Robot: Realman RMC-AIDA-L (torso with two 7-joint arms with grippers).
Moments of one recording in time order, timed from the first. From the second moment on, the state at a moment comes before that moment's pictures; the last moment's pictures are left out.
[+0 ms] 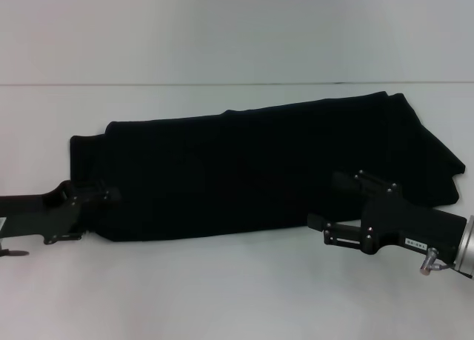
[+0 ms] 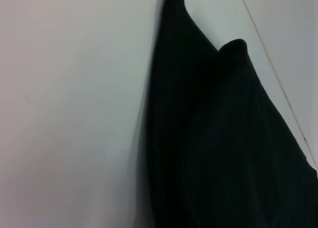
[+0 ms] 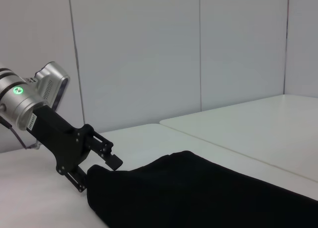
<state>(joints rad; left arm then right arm) -0.59 -1.96 0.37 0.47 2.41 1.32 -2.61 0.52 2.10 -0.64 -0.35 -1.83 -1.39 0.87</state>
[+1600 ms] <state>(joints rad) -0.57 -1.92 0.34 0.52 2.36 1.27 -2.51 0.52 2.10 -0.69 -0.32 -1.84 -1.26 0.88</state>
